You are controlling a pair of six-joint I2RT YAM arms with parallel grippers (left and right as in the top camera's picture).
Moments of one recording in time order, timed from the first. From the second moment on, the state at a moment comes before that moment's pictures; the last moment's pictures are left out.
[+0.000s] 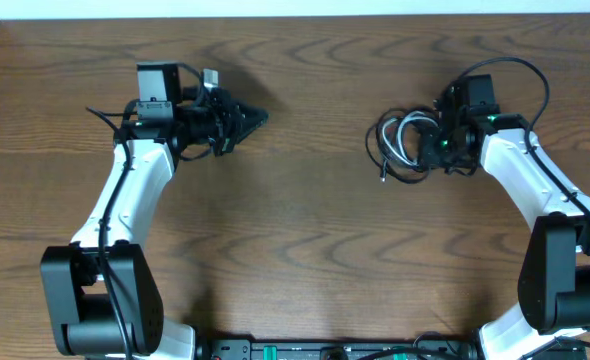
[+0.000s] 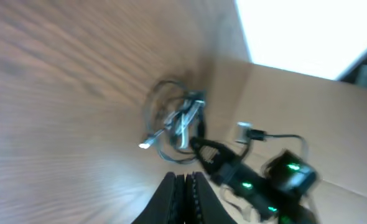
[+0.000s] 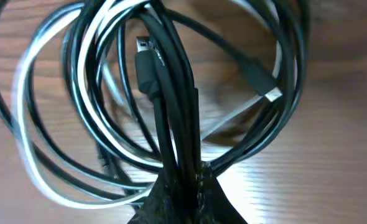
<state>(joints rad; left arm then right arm) 0.00 1.67 1.17 -0.42 0.90 -0.89 0.10 1.77 1.18 -0.64 -0.14 0.25</state>
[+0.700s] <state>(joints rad) 0.00 1.67 1.17 -0.47 0.77 -0.65 0.35 1.77 1.24 -0.62 -0.35 0.13</state>
